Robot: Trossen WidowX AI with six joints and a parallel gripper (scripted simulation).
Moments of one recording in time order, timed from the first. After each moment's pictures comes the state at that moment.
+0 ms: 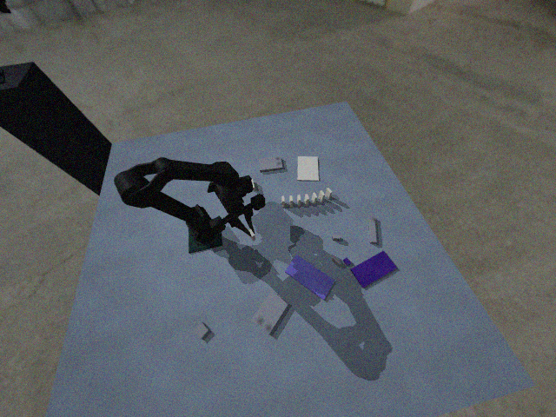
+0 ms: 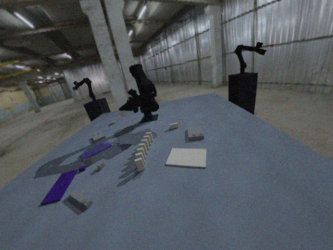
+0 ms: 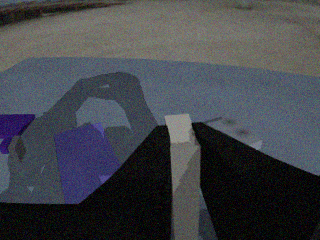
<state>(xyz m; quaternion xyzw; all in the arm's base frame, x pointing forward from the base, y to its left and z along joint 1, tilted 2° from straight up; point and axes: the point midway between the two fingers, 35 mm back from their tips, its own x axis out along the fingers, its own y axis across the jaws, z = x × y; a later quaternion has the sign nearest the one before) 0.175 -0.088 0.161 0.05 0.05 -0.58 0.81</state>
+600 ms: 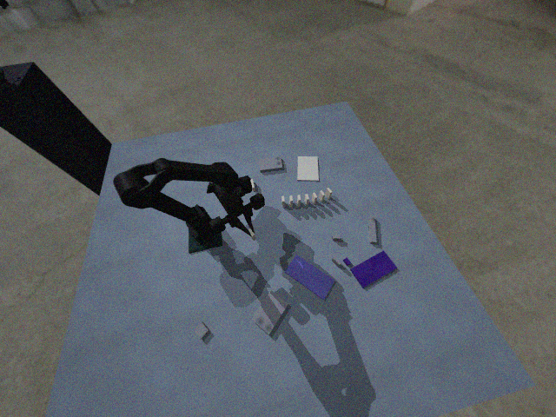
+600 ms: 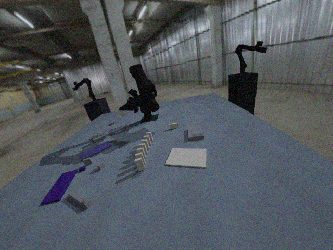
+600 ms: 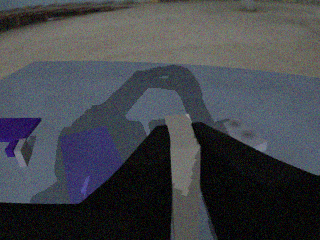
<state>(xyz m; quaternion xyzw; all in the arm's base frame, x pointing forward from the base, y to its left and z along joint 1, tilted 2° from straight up) 0.175 -0.087 0.161 0.05 0.04 -0.57 0.82</state>
